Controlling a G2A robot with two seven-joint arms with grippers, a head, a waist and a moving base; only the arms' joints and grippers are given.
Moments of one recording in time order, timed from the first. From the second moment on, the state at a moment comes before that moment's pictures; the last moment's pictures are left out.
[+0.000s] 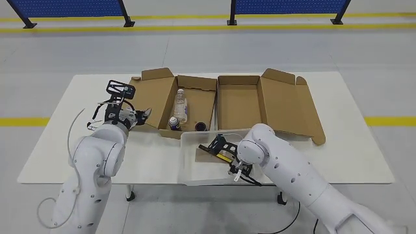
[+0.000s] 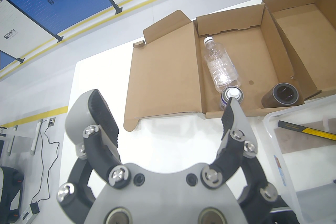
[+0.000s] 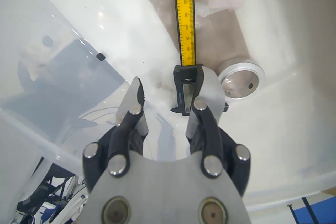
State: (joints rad) left arm 1.32 -1.18 -1.49 -1.97 1.43 -0.02 -0.90; right arm -0.79 -1.29 0.63 -1.30 -0.83 -0.20 1.41
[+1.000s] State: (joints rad) left arm 1.32 -1.18 -1.49 -1.97 1.43 -0.02 -0.90; right arm -0.78 -1.30 0.62 -1.27 -0.84 -0.21 1.40
